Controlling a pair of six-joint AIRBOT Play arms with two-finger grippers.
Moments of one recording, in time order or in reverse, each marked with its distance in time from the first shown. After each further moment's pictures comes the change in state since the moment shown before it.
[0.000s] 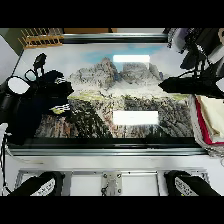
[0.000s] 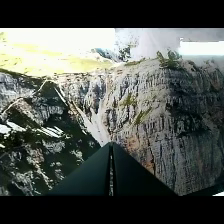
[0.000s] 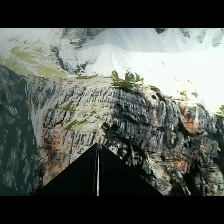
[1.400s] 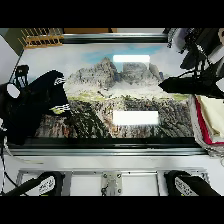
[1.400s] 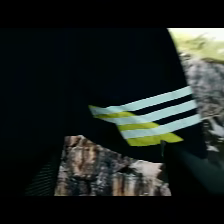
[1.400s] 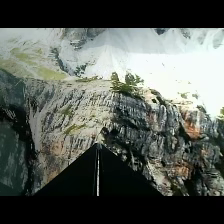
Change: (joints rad) left arm 0.252 -0.123 -0.061 0.526 0.080 0.018; right arm 0.000 0.000 0.000 0.000 0.000 0.000
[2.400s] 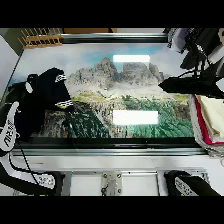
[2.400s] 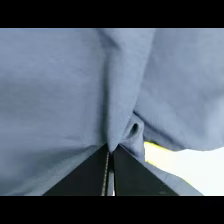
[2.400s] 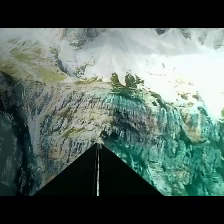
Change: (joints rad) left arm 0.002 -0.382 0.233 0.070 0.027 -0.059; right arm 0.000 0.000 0.000 0.000 0.000 0.000
